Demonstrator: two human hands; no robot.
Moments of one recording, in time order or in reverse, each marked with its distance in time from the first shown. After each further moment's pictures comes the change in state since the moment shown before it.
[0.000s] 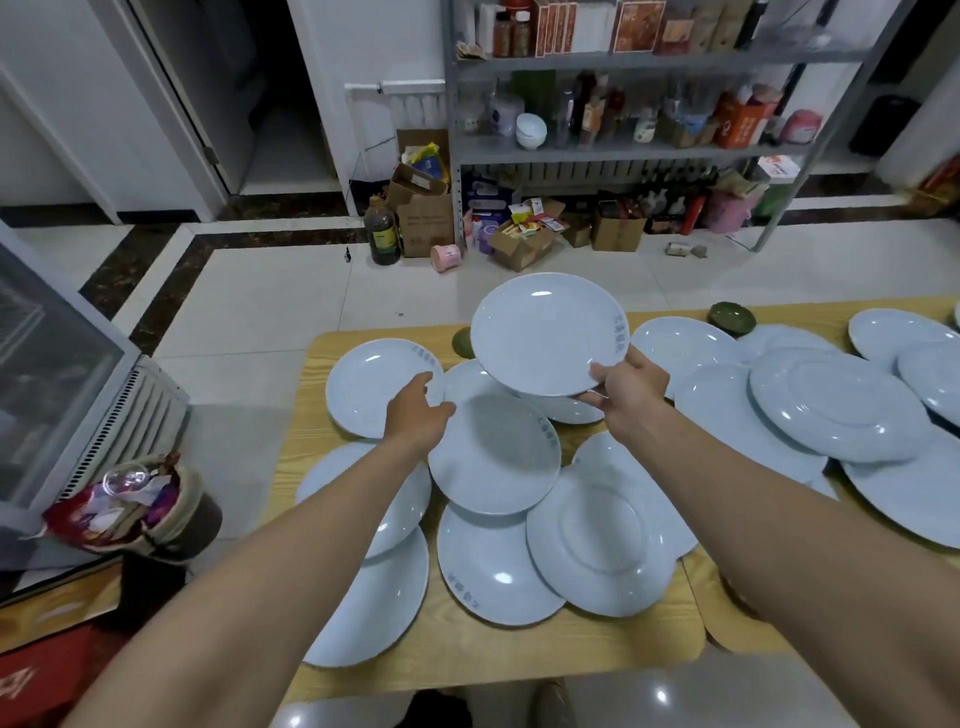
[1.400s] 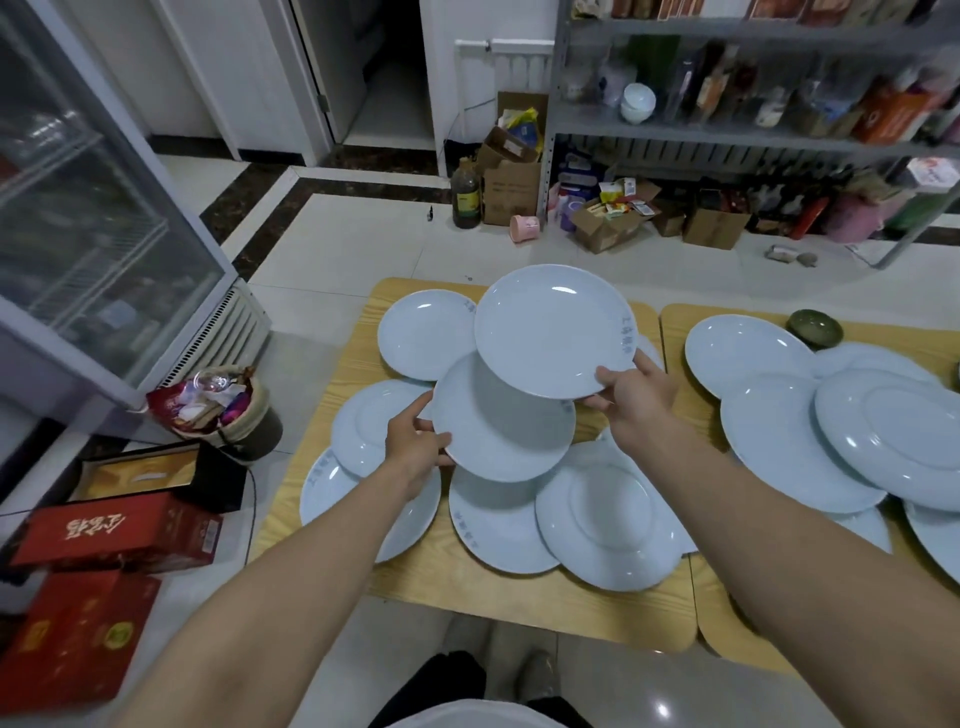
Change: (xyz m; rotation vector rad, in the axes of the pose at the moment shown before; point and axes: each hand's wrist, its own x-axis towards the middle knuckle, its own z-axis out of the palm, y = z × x) left_hand -0.069 -0.080 0.026 -0.623 0.168 -0.269; right_hand -0.017 0.029 -0.016 -0.089 -0.200 0.077
